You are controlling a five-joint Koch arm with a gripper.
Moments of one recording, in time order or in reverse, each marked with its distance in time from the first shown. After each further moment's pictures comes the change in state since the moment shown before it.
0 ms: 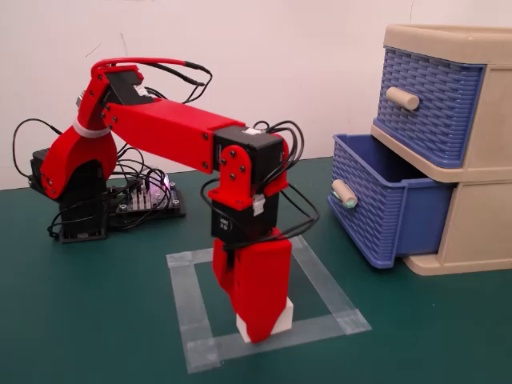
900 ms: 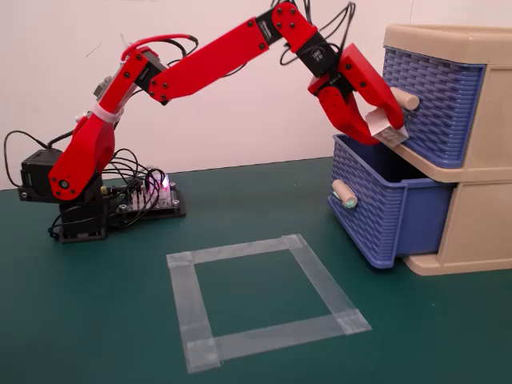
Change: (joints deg) arm -34.9 5.3 -26.3 -16.6 -9.2
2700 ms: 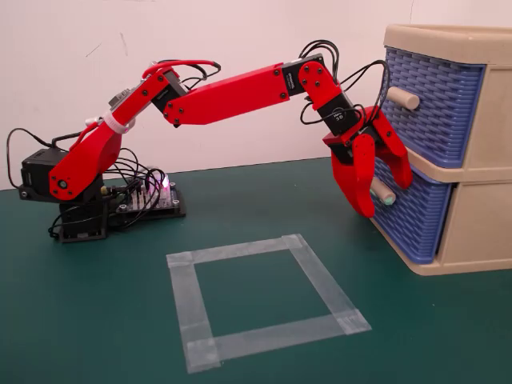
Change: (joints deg) arm 2.5 -9.1 1.3 -5.4 -49.3
